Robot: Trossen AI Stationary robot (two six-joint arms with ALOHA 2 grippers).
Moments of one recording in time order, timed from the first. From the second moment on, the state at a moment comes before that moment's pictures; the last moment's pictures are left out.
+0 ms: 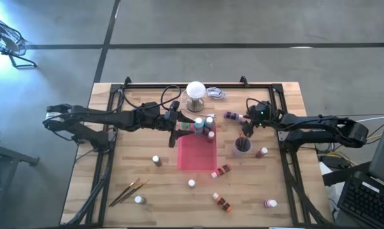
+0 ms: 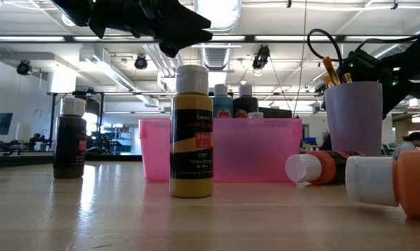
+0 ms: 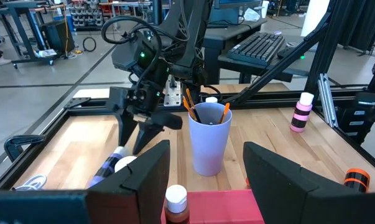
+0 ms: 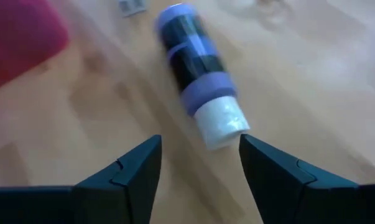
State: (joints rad) left arm 0.11 1.30 0.80 0.38 0.16 0.05; right arm -0.64 1.07 0.18 0.12 -0.10 0.11
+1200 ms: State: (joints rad) left arm 0.11 1.30 0.80 0.38 0.16 0.05; right arm -0.64 1.16 0.30 0.03 0.03 -0.06
